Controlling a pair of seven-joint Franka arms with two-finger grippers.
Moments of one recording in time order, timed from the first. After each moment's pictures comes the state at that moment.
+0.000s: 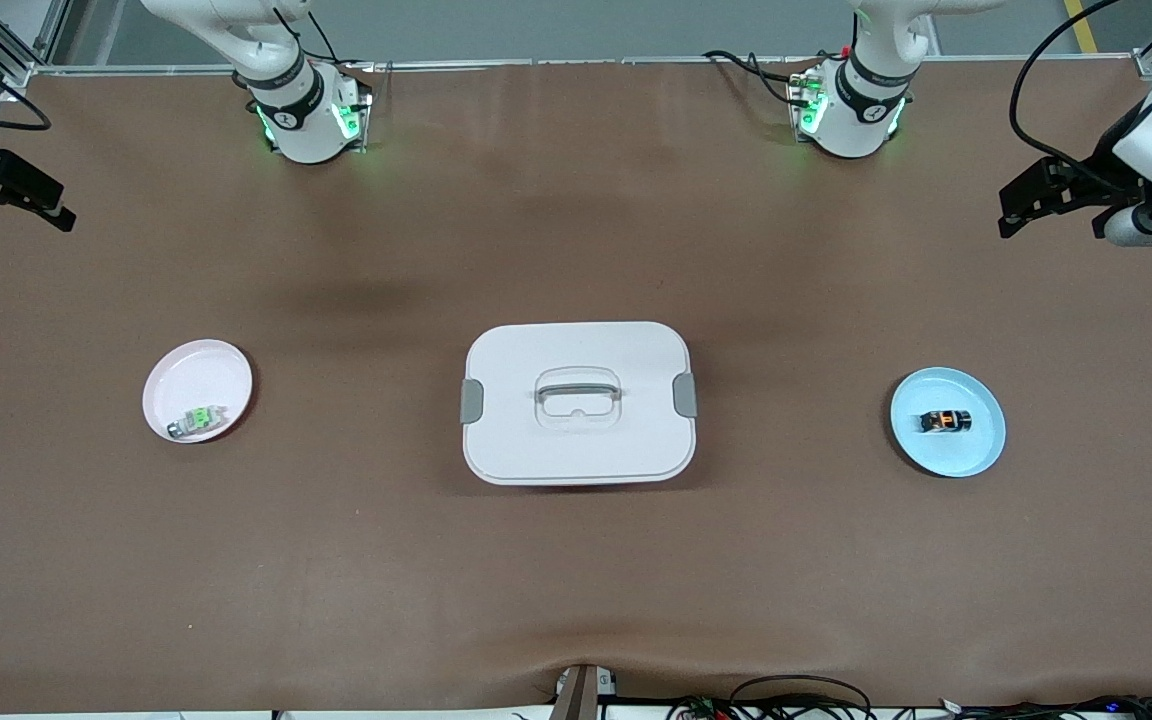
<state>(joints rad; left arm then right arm) 0.00 -0.07 -0.11 -1.60 0.01 1.51 -0.08 -0.03 -0.21 -0.08 -1.79 0.02 1.60 -0.03</state>
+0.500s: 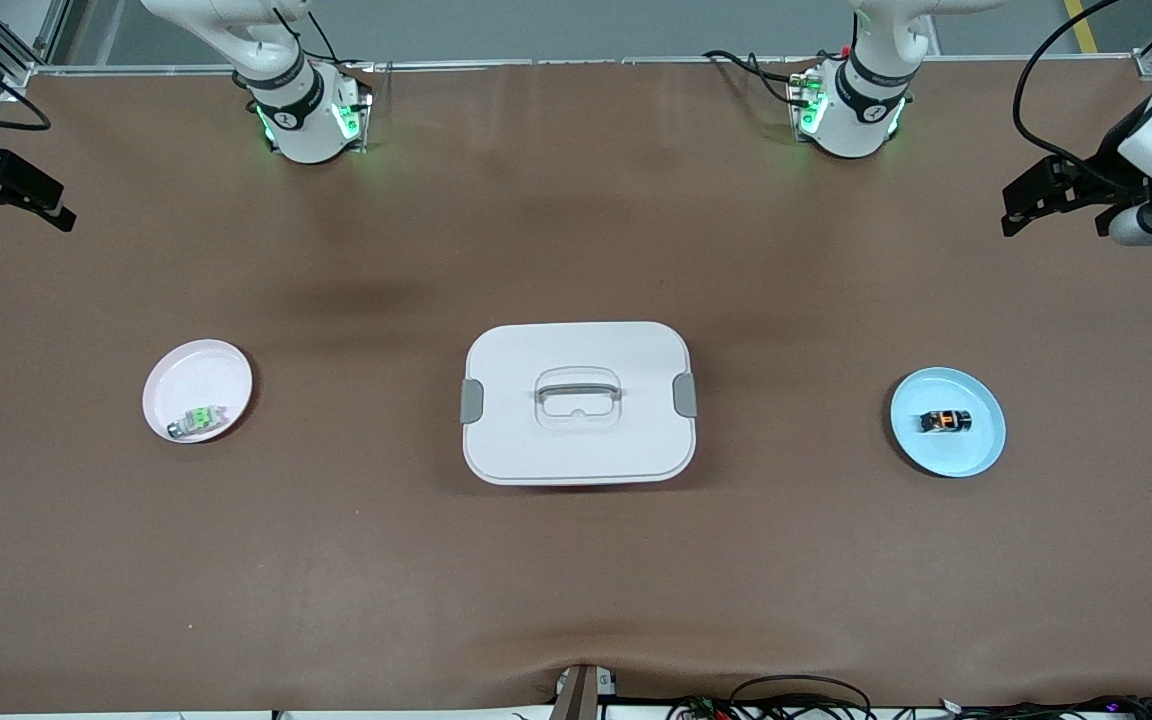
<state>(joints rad) 0.00 -0.06 -0.11 -1.60 0.01 1.49 -0.08 -0.03 -0.21 -0.08 -1.79 0.02 1.60 -0.03</state>
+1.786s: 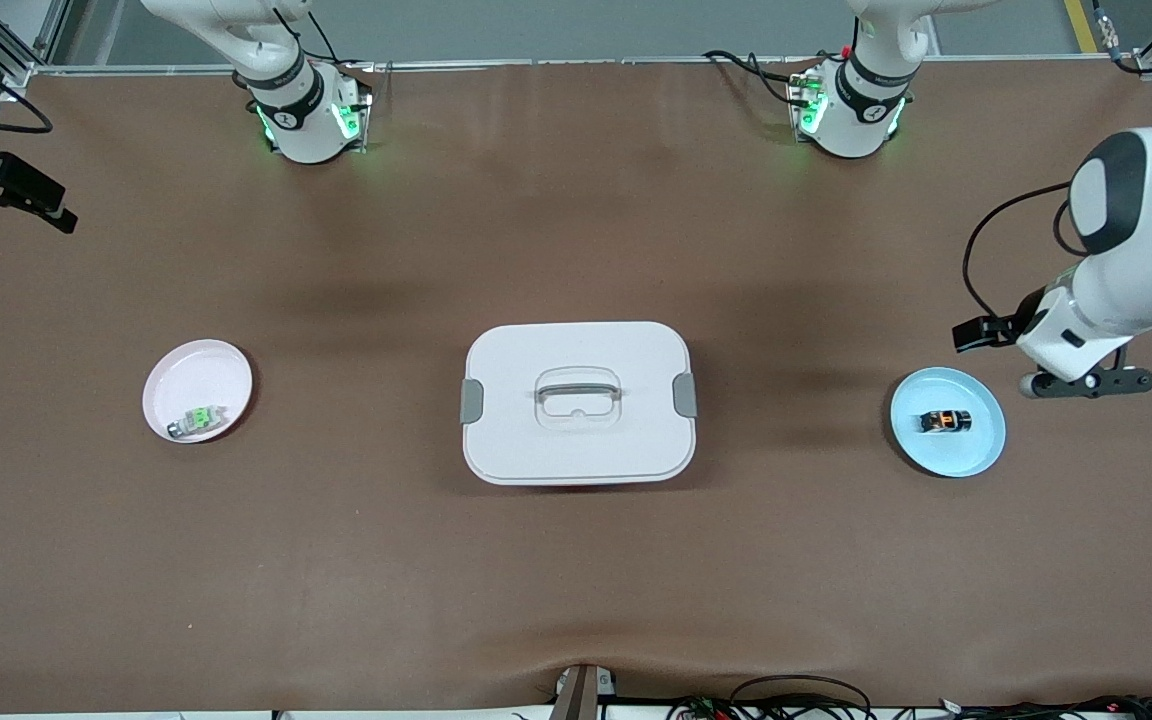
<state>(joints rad) 0.10 0.16 -0.10 -1.92 0.08 1.96 -0.06 -0.03 -0.20 -0.08 -1.79 0.02 1.60 -0.03</state>
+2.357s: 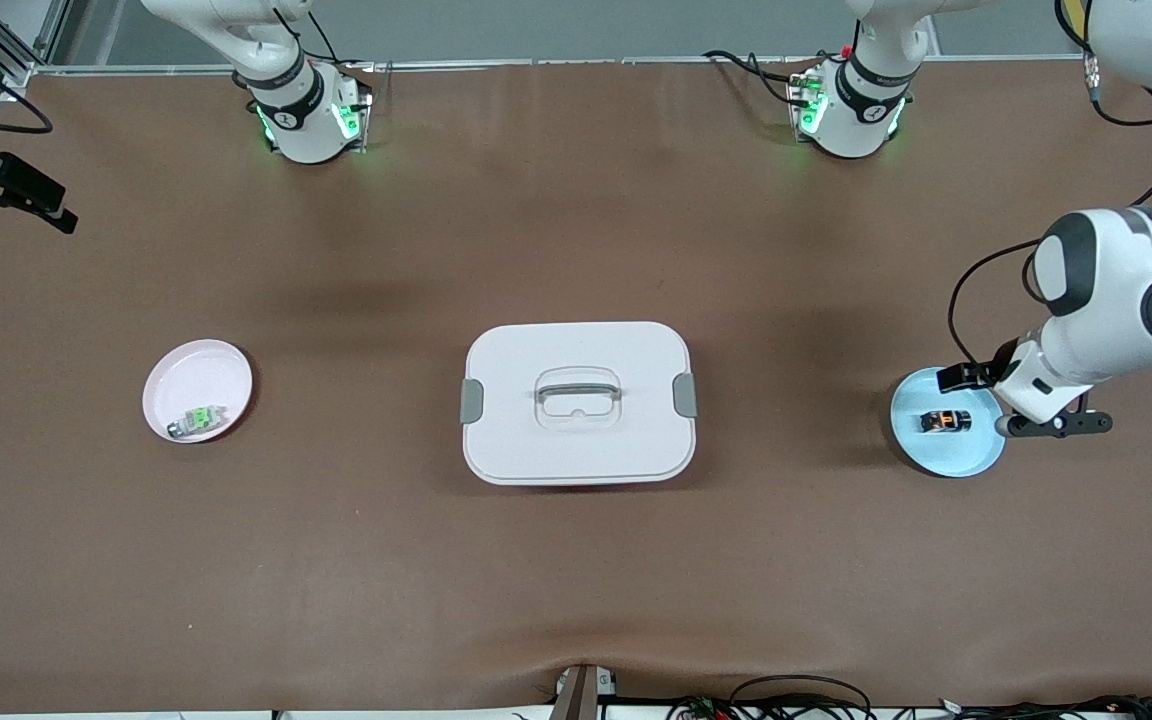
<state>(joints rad) 0.16 0.34 -0.10 -1.97 0.08 2.22 0.00 -0.03 -0.20 -0.08 -1.79 0.02 1.60 -0.03</state>
